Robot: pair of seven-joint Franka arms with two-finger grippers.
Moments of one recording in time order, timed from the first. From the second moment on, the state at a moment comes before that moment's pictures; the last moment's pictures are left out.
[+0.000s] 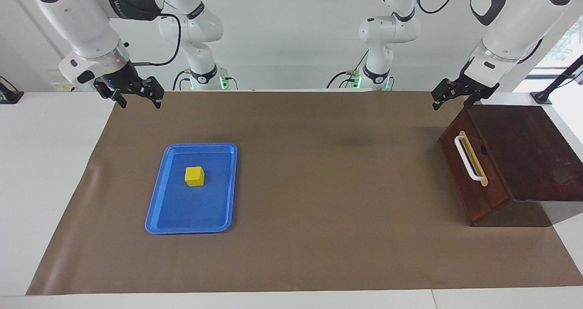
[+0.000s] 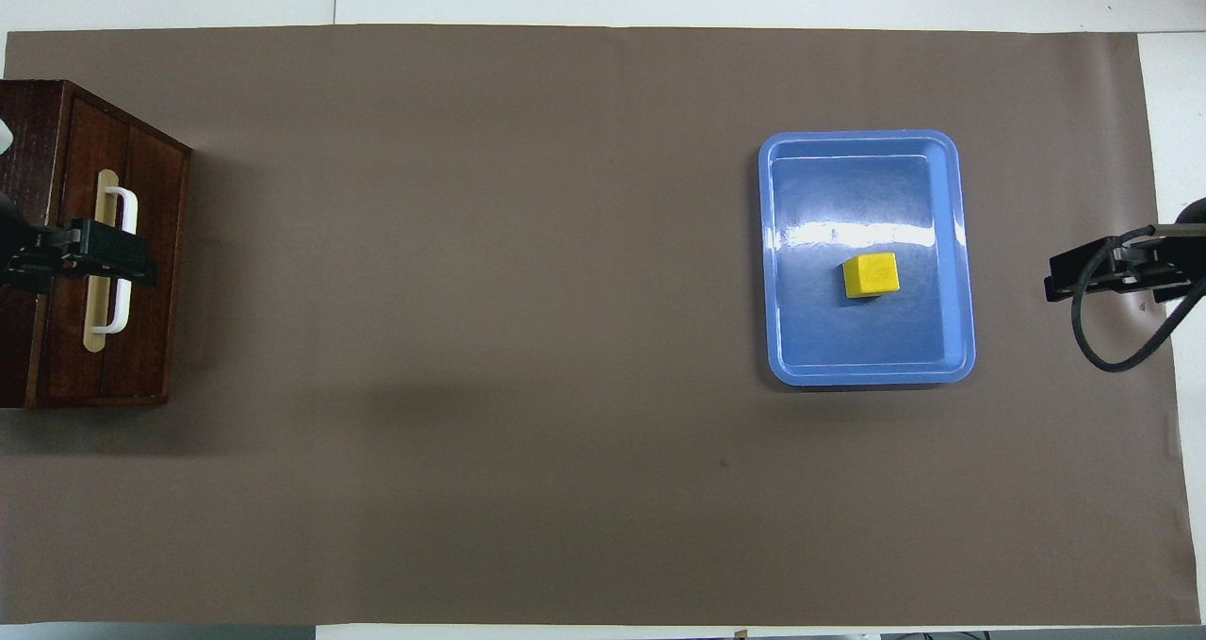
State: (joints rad) left arm -0.01 -0.02 -0.04 -1.63 -0.02 1.54 -0.03; right arm 0.00 -0.04 -0.05 -1.68 -0.01 1.53 0.00
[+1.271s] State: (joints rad) left arm -0.01 -0.02 -0.04 -1.63 -0.02 1.54 -0.03; right arm -0.02 0.07 -0.05 -1.63 0.01 1.60 0.56
